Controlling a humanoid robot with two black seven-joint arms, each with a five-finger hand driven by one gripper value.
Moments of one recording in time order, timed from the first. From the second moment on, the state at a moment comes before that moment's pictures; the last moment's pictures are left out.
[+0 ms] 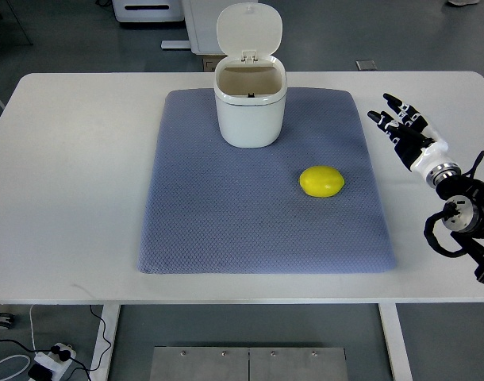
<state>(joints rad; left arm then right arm) -0.02 0.00 -0.10 -0.25 0.00 0.20 -0.13 0.76 -0.30 0.56 0.68 0.00 0.10 0.34</state>
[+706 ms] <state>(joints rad) -0.02 0.00 -0.10 -0.25 0.00 0.20 -0.13 0.75 -0.31 0.57 0.64 0.00 0.07 0.34</state>
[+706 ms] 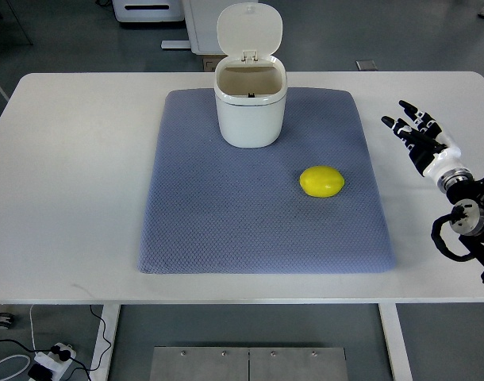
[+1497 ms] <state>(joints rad) -0.02 0.00 -0.10 -0.25 0.00 0.20 -0.13 0.73 -0.32 0.56 0.65 0.00 0.10 0.39</state>
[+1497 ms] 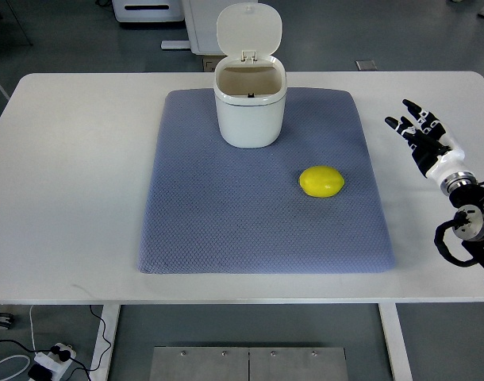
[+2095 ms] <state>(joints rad) -0.02 0.00 -0.10 -0.25 0.00 0.20 -0.13 0.73 -0.50 0.48 0.90 -0.11 0.08 0.40</state>
